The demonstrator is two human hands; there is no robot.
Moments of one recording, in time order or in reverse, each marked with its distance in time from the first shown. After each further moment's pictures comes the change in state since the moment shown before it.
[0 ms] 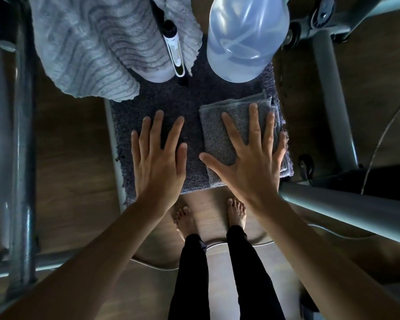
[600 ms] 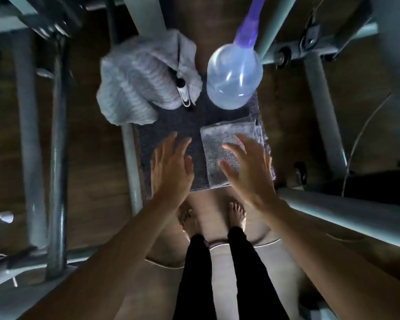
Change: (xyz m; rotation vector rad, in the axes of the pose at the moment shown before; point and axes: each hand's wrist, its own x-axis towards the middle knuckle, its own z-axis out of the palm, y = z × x) left_hand 0.005 0.030 -0.054 -0.170 -0.204 -0.115; right_hand -0.005 0.011 -0.033 0.265 -0.033 -0.097
